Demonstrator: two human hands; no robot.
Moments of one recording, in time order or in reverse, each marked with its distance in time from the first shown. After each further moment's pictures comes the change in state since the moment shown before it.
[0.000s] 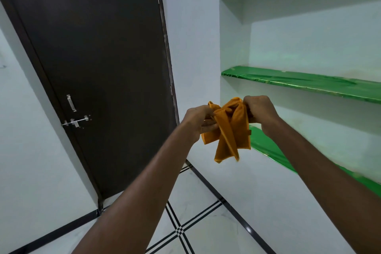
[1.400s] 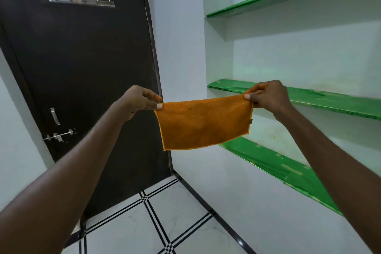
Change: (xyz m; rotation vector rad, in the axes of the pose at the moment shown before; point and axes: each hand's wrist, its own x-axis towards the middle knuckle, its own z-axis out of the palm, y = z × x) left_hand -0.016 0.099 -0.109 0.765 0.096 0.387; right_hand 0.010 -0.043 -0.080 -0.174 0.099 -0.262
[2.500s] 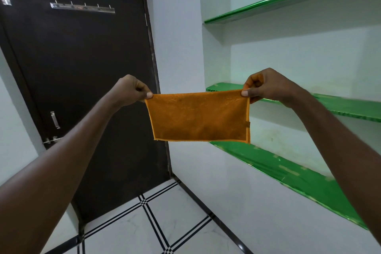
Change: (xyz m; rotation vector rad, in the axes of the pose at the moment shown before) left_hand -0.009 0.014 -0.038 0.286 0.075 0.224; right_hand -0.016 -0.056 -0.040 -0.181 -0.354 -0.127
